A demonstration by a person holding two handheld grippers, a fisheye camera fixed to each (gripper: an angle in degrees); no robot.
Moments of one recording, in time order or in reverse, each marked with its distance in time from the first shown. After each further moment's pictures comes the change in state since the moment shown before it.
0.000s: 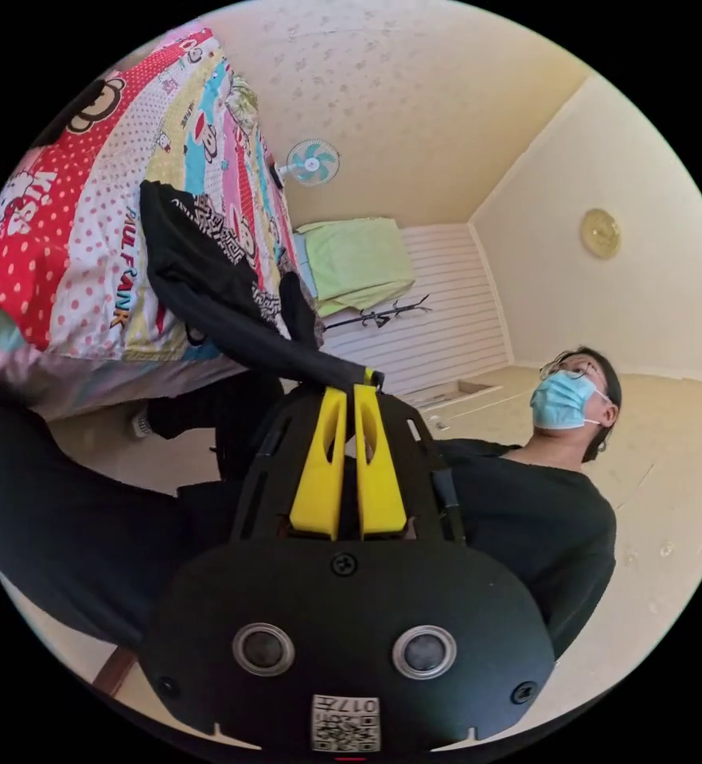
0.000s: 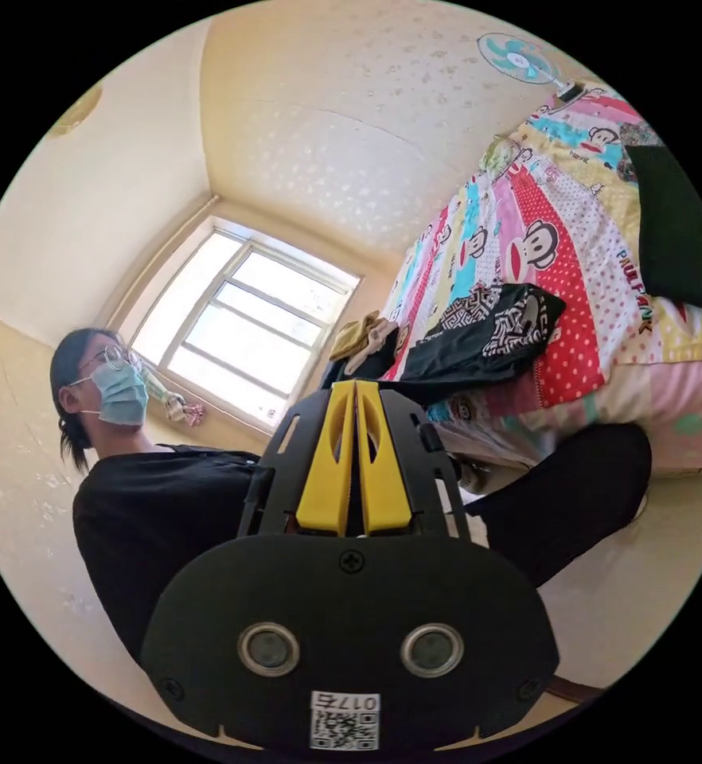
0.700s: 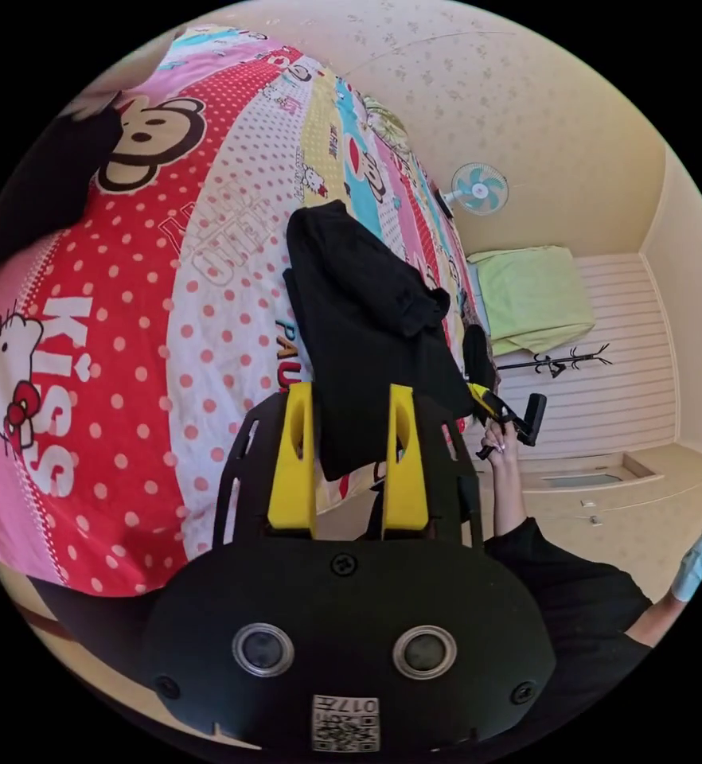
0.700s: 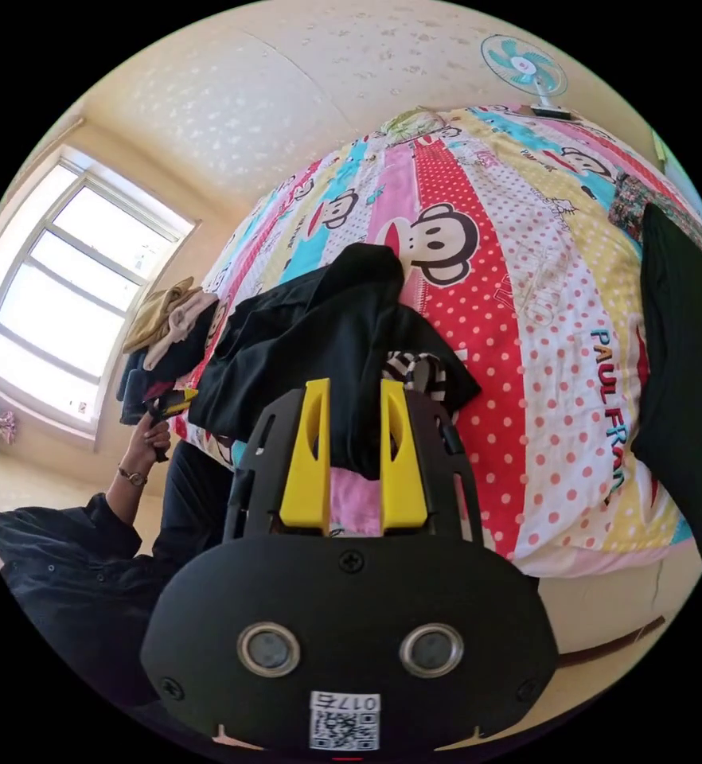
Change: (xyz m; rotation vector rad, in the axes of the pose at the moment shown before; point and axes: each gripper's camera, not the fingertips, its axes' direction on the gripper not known) left arm -0.102 -0.168 0.035 0.028 -0.704 -0.173; right arm 0.087 -0.112 0.196 -0.220 0.721 -0.012
